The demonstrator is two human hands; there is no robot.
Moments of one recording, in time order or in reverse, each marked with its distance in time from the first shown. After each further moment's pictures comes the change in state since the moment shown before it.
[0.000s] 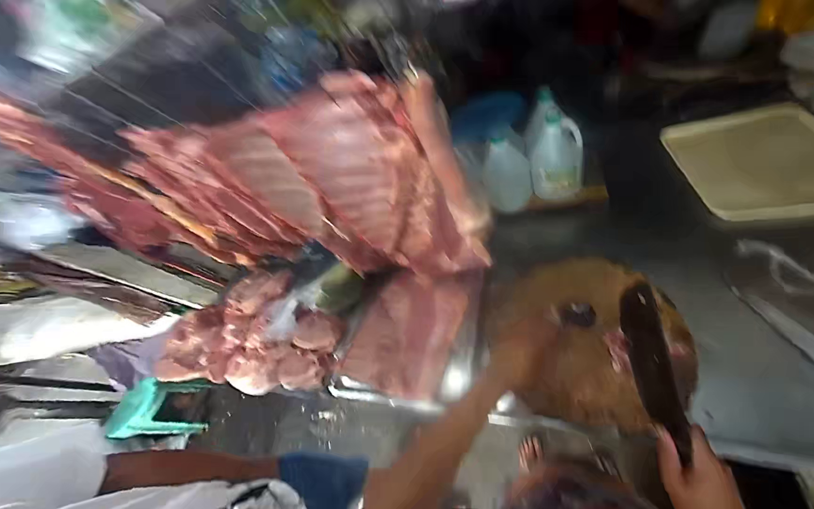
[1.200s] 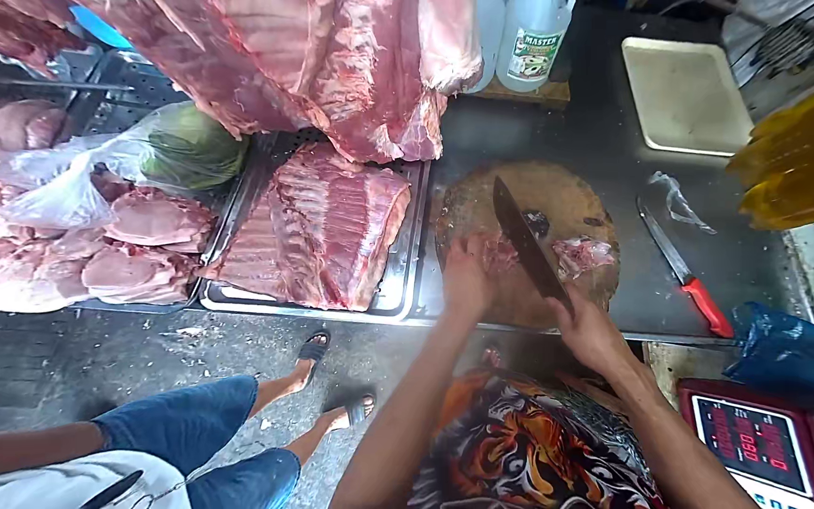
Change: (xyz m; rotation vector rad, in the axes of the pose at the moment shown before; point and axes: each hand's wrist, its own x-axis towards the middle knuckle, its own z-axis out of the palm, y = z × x) left_hand -0.025 0.002 0.031 -0.386 0.174 -0.517; right_hand 0.059 -0.093 0.005 -0.305 -0.467 0.029
